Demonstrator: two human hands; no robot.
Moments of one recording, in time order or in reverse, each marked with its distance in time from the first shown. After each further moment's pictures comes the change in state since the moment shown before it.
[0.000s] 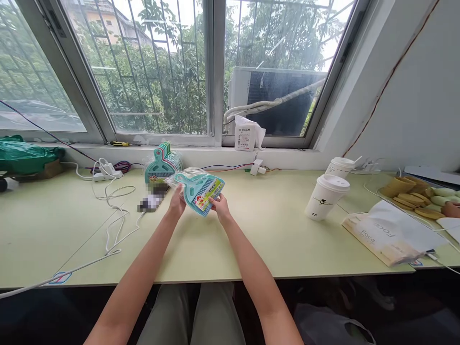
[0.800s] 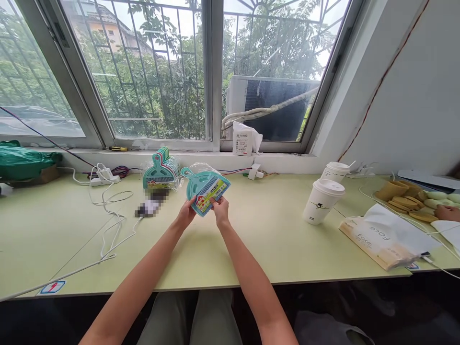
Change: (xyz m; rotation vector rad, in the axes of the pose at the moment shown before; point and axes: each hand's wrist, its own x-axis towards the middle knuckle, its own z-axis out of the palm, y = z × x) left_hand -0.017 -0.019 0.026 -0.354 -0.193 -0.198; right_hand -0.009 -0.016 0.012 -0.024 0.131 -0.206
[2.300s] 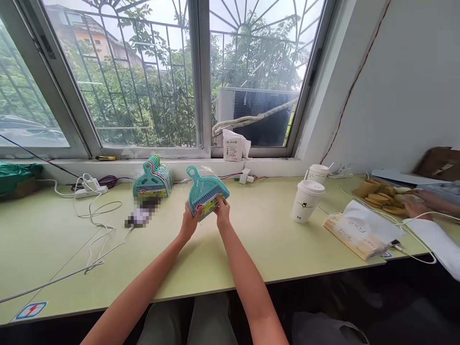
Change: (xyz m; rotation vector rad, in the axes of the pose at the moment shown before) left_hand -0.021 -0.018 0.028 0.733 0.122 0.469; right_hand 0.023 -0.012 -0.024 0.279 0.197 0.122
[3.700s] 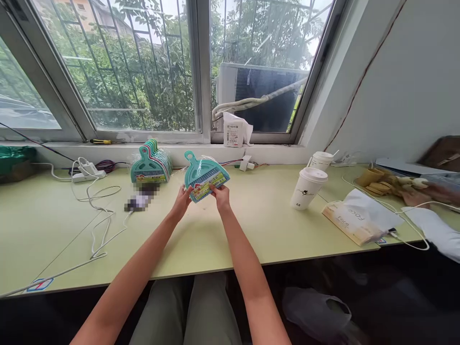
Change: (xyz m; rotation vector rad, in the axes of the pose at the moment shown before) left_hand 0.020 -0.006 -0.012 -0.623 -0.152 -0.301; right_hand -0.004 -0.008 0.000 -0.087 -0.154 -0.089
